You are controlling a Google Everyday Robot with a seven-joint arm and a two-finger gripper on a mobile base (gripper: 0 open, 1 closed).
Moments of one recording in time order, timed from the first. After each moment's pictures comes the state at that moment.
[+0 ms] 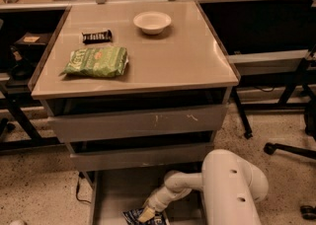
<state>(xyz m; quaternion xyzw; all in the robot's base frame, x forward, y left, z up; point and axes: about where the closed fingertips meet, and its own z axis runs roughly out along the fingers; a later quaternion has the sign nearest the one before) 0.459 0.067 0.124 -0.57 0.74 0.35 0.12</state>
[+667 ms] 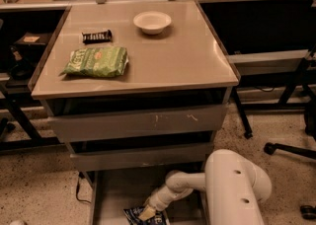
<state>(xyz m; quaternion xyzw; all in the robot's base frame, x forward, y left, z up) 0.458 0.066 0.131 -0.56 0.74 0.35 0.12</state>
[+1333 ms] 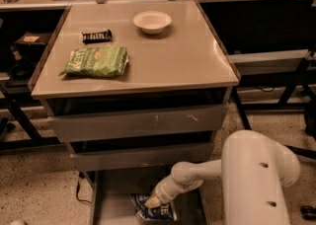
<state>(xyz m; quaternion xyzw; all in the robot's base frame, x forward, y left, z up) 0.472 0.035 0.223 -0.51 0.79 0.30 0.14</state>
